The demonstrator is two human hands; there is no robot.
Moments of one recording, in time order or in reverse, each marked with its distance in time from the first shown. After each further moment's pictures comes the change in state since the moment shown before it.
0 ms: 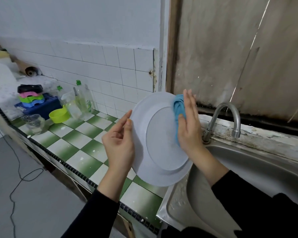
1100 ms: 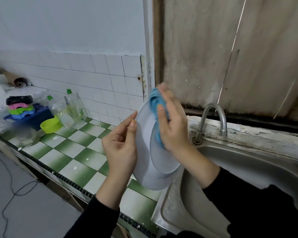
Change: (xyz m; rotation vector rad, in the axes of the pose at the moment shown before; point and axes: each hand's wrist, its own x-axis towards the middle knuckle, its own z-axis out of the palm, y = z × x) left_hand -0.016 0.016 0.025 -0.034 -0.133 0.085; right_hand 0.009 -0.043 -0.005 0.096 0.106 -0.177
